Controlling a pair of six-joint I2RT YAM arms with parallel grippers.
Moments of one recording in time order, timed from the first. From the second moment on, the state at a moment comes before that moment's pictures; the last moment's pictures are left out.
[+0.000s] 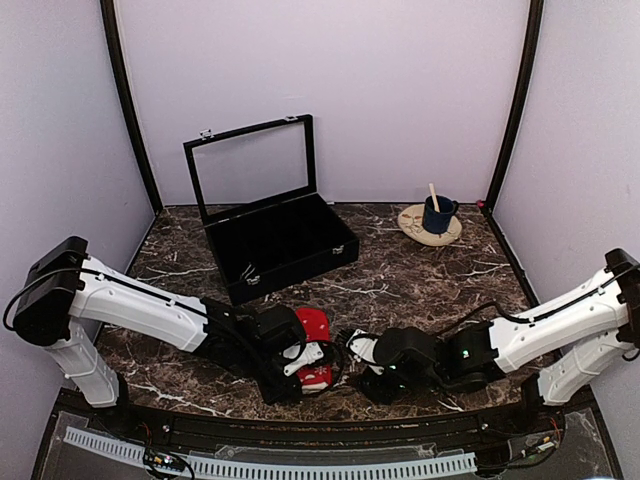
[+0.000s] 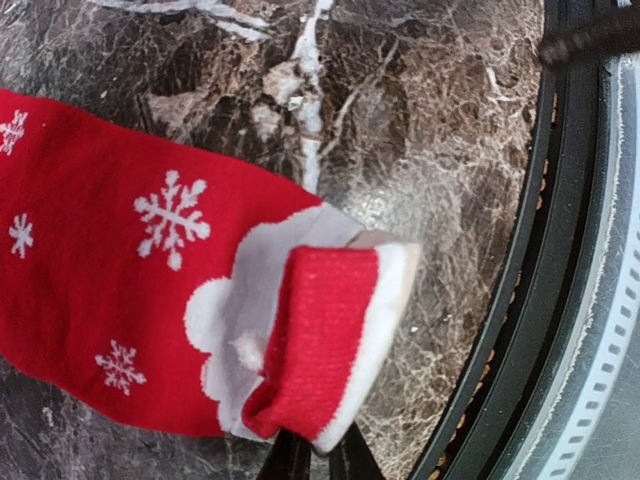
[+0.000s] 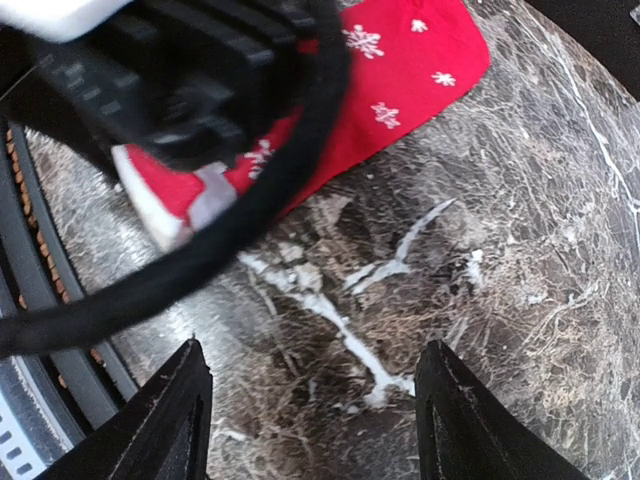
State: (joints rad) left arm -1.20 1.66 0.89 -0.39 0.17 -0.11; right arm 1.39 1.41 0.67 -0.12 0.35 0.24
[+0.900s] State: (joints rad) left arm -1.11 1.71 0.89 -0.38 0.45 -0.10; right arm 1.55 1.56 0.75 -0.10 0.44 0.03
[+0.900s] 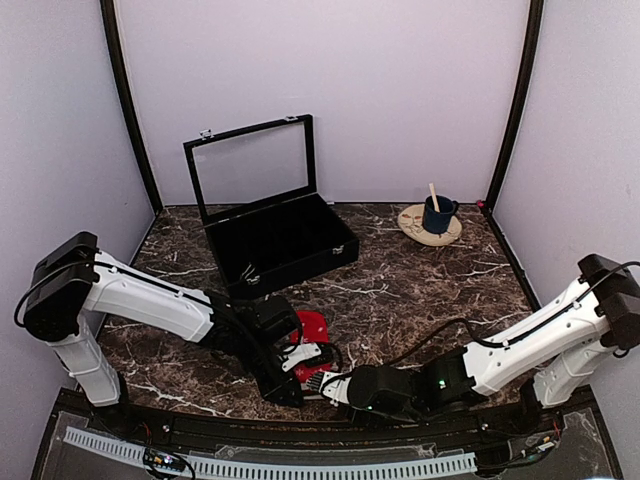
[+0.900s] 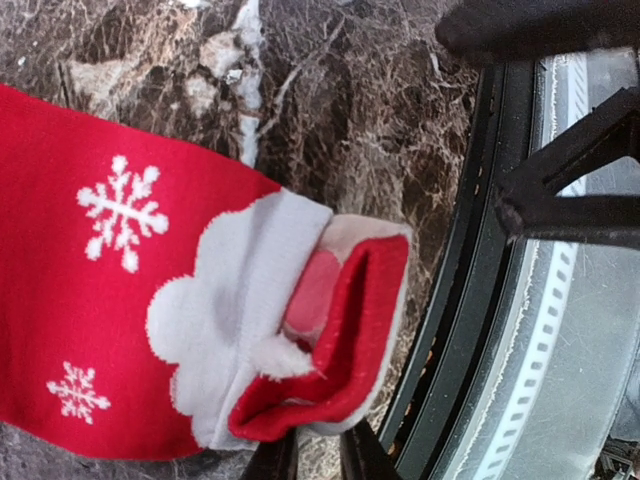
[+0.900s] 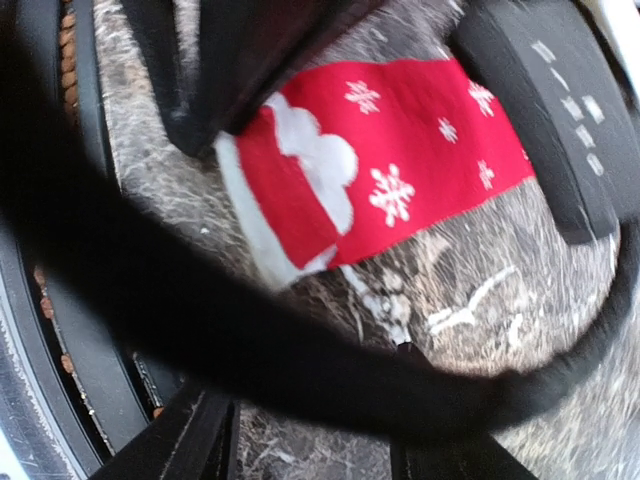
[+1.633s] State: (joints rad) left arm -1.05 1.80 0.93 -0.38 0.63 -0.08; right arm 1.58 1.68 0.83 -0.06 0.42 -0.18
